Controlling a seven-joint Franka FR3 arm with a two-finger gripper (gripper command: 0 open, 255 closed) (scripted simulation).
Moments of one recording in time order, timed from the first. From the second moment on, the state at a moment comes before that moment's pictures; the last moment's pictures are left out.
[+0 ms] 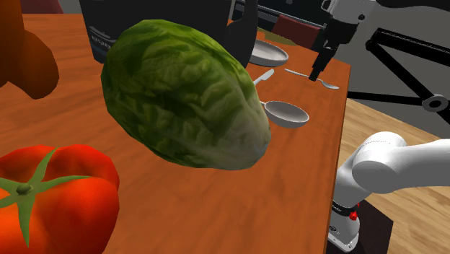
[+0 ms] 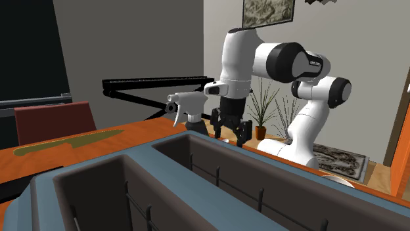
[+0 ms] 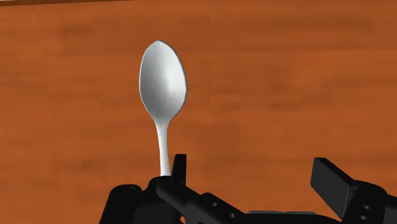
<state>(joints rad) 0.01 -0.82 0.03 -2.32 -0.11 1.50 -0.17</state>
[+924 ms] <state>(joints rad) 0.01 -0.53 -0.21 -2.14 -0.03 1.42 -0.43</state>
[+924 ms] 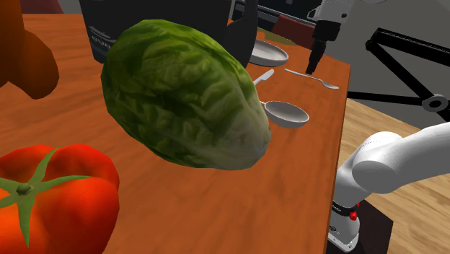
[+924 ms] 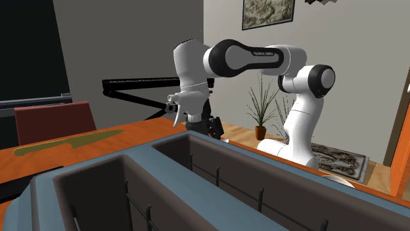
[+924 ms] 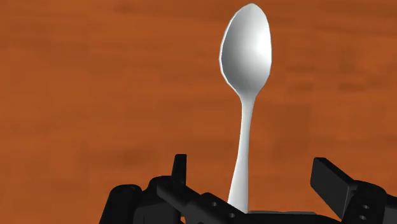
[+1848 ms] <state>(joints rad) 0.01 -0.53 -0.21 -2.14 -0.03 1.43 -0.43</state>
